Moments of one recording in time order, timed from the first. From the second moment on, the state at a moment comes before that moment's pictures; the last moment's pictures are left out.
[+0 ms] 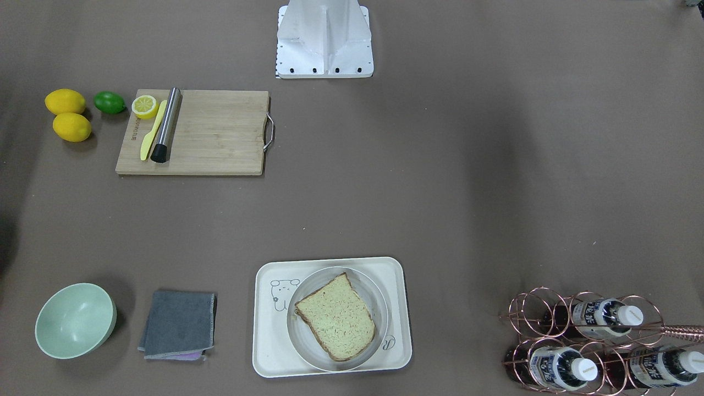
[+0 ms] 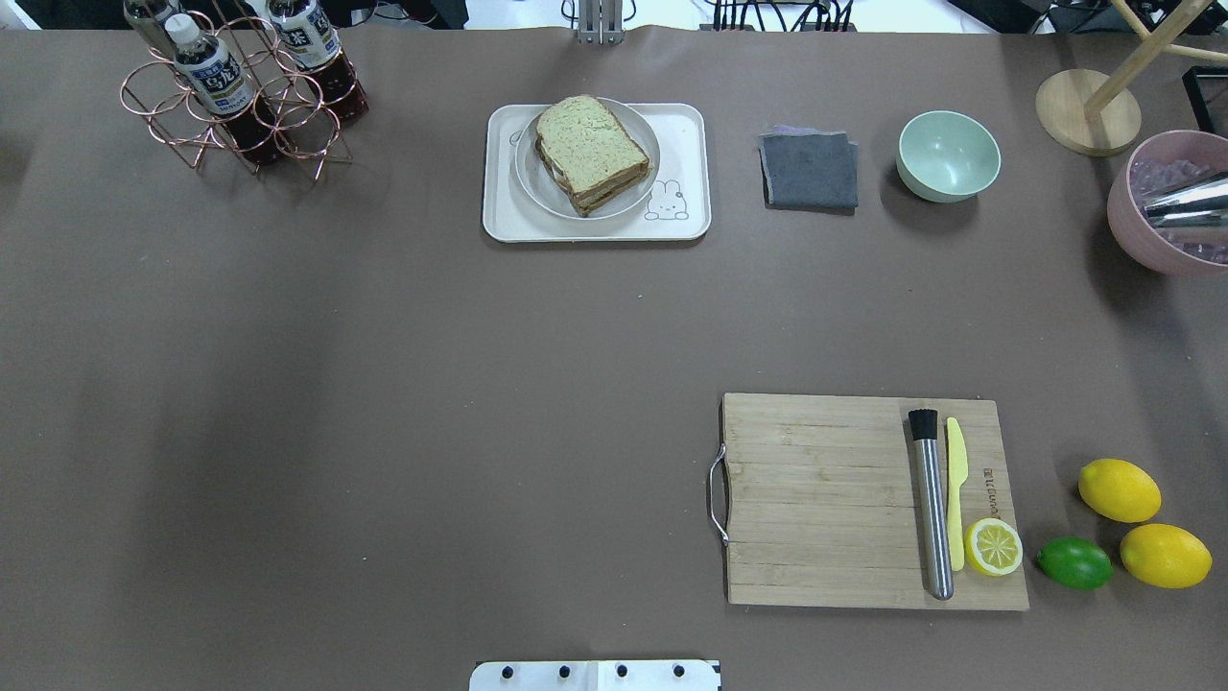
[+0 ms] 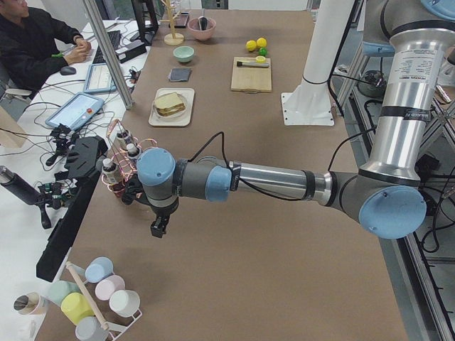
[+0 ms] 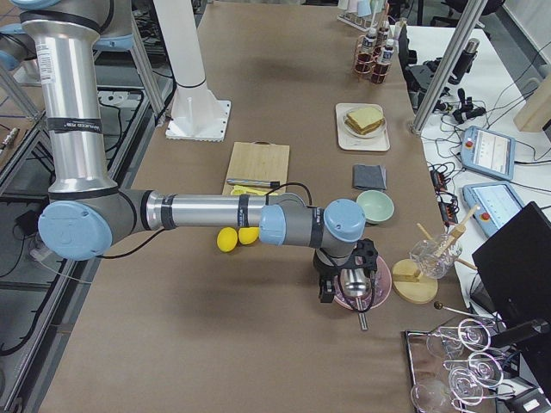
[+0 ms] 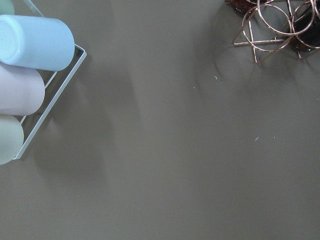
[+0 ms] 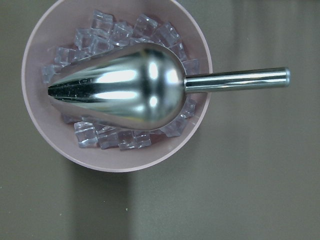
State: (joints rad) left arm -1.63 -1.71 -1.55 -1.59 -2.44 0.16; right arm 1.57 -1.50 1.54 -1.63 2.34 -0.04
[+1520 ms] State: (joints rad) left arm -1.64 -1.71 -1.53 -1.59 -2.44 0.17; right arm 1.58 -1.56 1.62 -1.63 2.33 -0.04
